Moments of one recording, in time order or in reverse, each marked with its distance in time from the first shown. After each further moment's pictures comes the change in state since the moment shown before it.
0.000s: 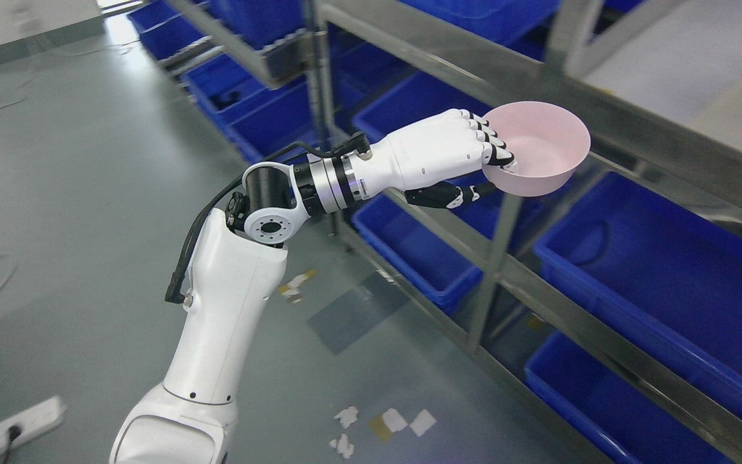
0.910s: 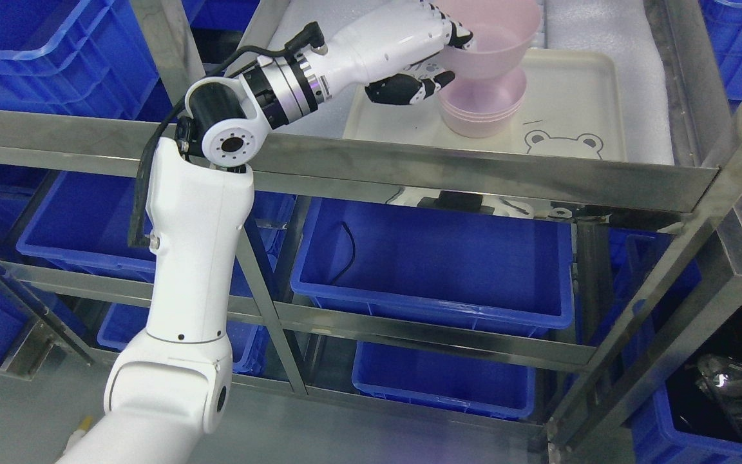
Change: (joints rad) left arm -0.236 0.000 0.142 0.056 -0.147 0.157 -0.073; right arm -0.001 0.000 0.000 0.000 0.000 0.000 0.015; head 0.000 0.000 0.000
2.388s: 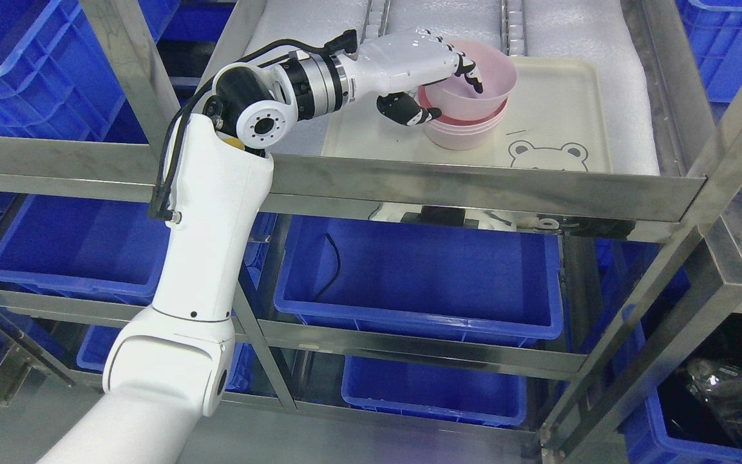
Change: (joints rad) left arm -0.041 0.000 -0.083 0.128 -0.083 0.035 -0.097; right arm 0.000 0.000 0.000 0.000 0.000 0.000 -0.007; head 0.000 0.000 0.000
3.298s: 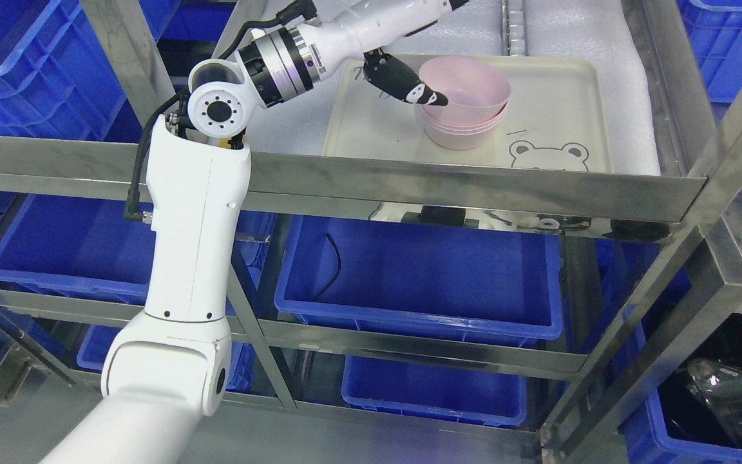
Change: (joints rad) left arm 0.019 0.000 0.079 -0.047 0.511 0.071 0.052; right arm 0.000 0.000 0.000 0.000 0.000 0.000 0.000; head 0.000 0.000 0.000
